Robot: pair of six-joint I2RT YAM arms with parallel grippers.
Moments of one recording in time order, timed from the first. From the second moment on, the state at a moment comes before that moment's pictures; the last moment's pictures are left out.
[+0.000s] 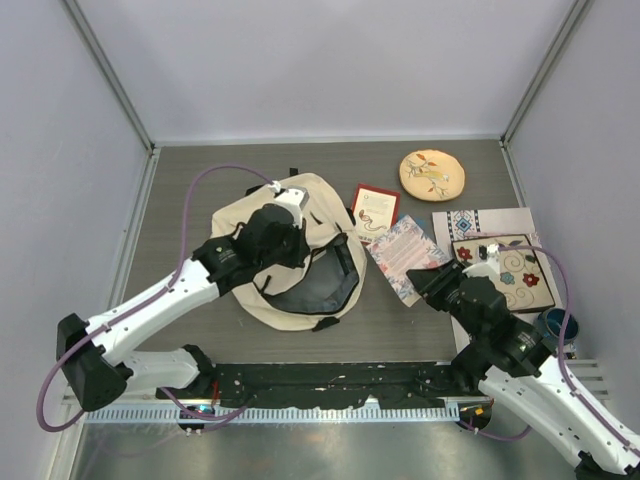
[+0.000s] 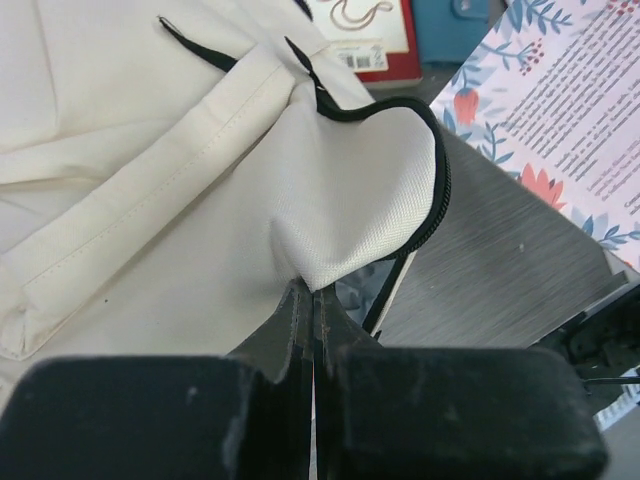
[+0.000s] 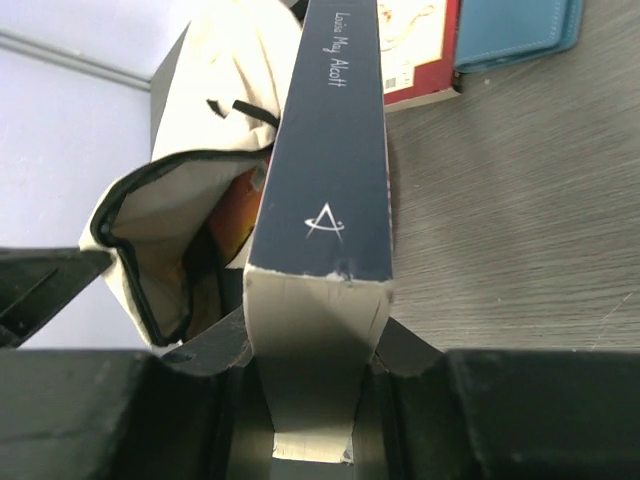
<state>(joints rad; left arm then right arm) -0.85 1.20 1.07 -0.52 -0.16 -0.44 0.69 0.32 0.47 -0.55 0.33 1.10</state>
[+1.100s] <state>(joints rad) -0.85 1.06 1.01 -0.41 -0.16 -0.52 0.69 0.75 0.46 -0.06 -0.25 1.23</state>
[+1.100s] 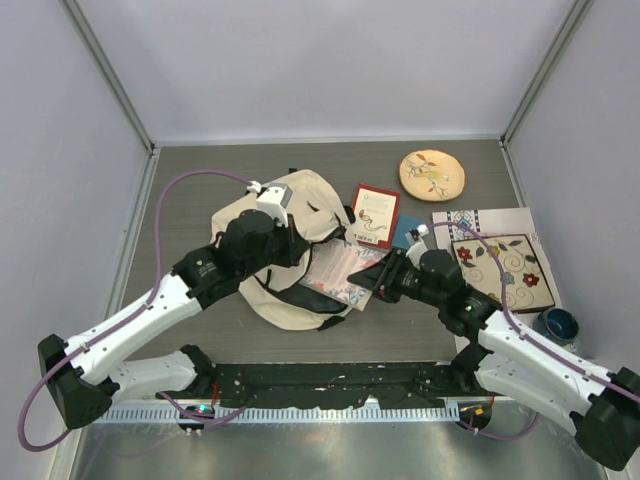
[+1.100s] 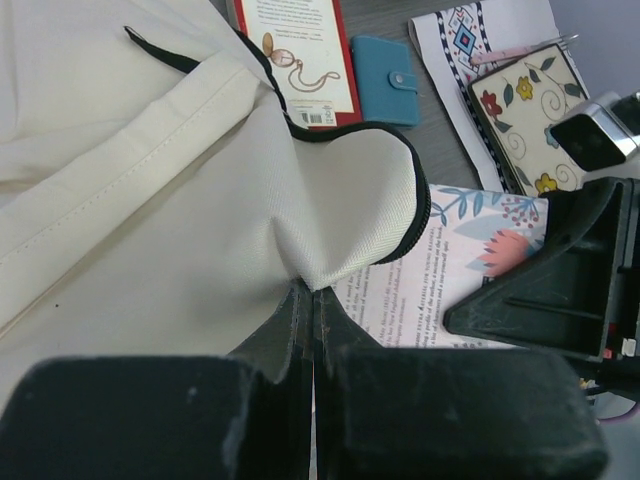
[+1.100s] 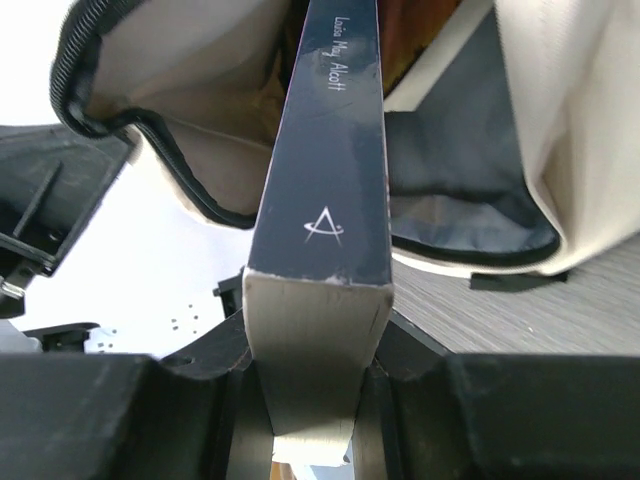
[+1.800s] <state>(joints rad) -0.85 1.08 1.01 -0.39 -0.11 -0.53 0.92 1.24 0.42 0.56 0.02 1.37</state>
